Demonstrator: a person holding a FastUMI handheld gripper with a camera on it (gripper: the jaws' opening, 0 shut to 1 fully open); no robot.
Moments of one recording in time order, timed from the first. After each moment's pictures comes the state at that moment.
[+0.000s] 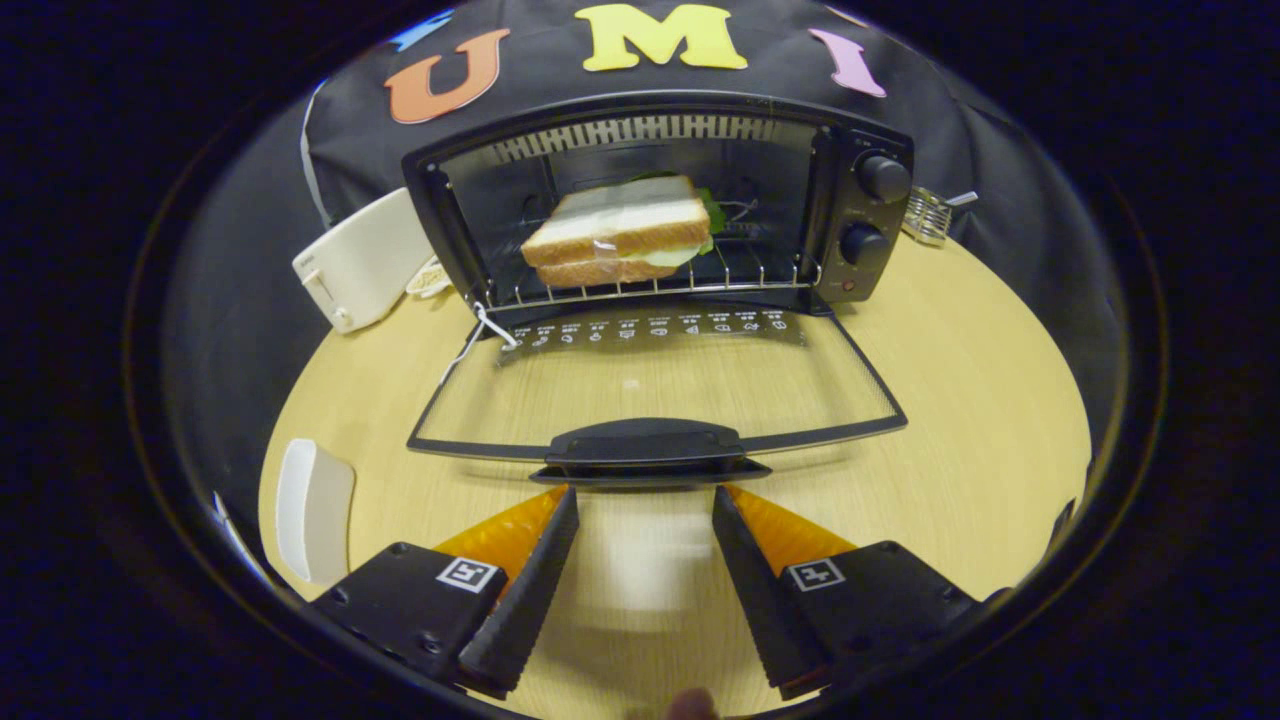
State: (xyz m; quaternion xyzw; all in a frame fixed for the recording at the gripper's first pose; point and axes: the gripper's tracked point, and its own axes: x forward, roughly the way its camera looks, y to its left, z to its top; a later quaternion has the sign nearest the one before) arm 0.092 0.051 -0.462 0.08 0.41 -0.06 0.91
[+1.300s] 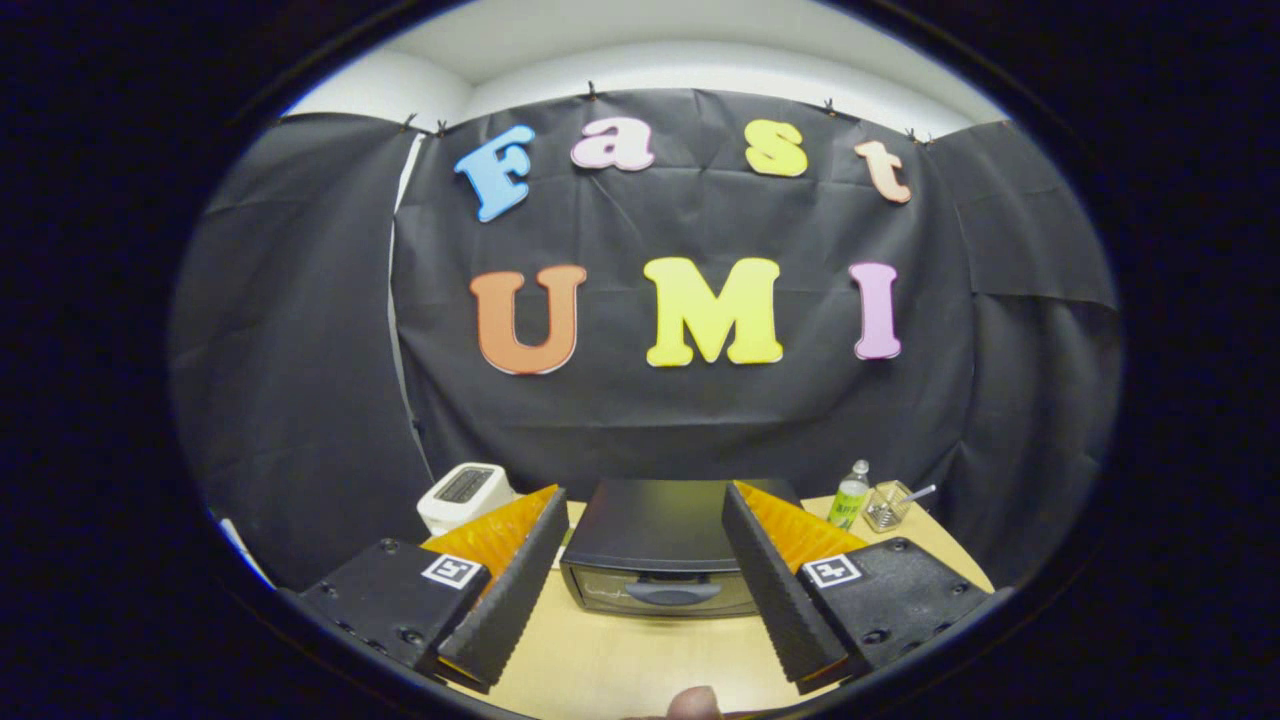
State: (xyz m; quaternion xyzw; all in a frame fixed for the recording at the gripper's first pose) arm 0.063 0.074 -0.081 0.01 0.07 -0.01 1.00
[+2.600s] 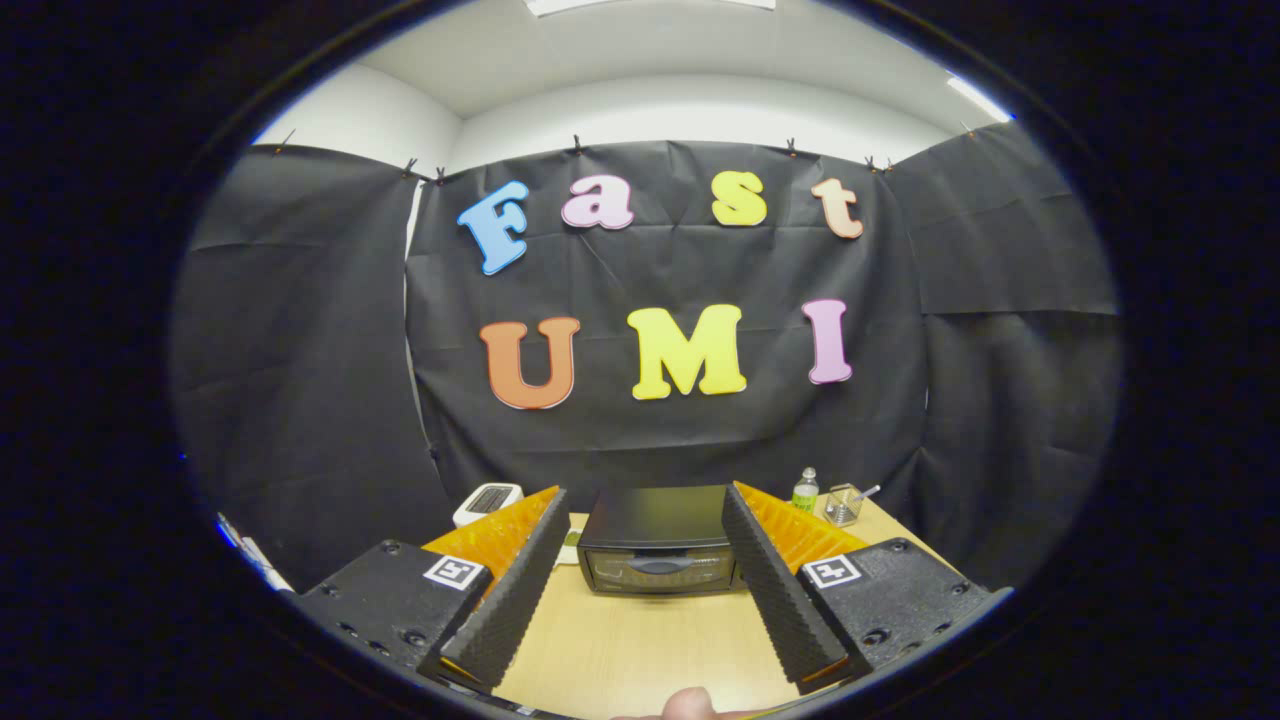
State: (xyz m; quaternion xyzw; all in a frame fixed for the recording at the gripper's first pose) arm -0.086 0.074 -0.041 0.02 0.04 -0.03 1.00
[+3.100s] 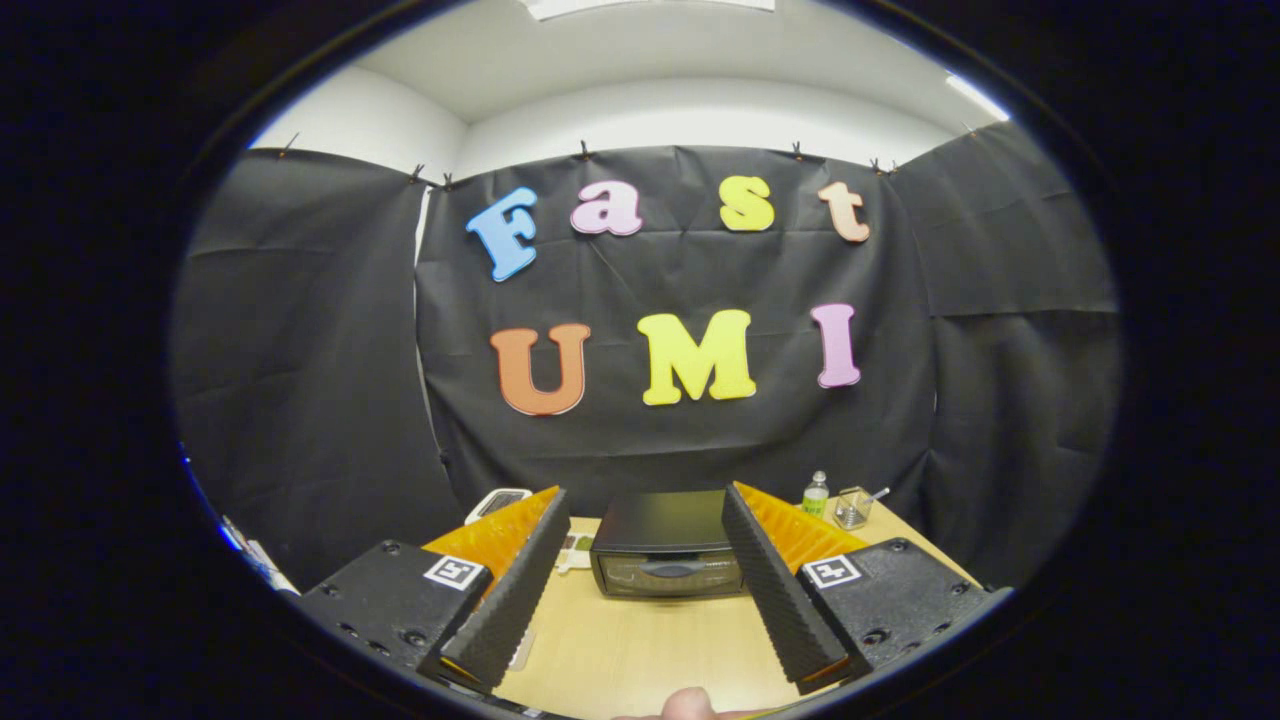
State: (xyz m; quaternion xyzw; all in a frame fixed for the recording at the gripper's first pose) arm -0.087 0.084 -0.034 0.02 0.03 -0.02 1.00
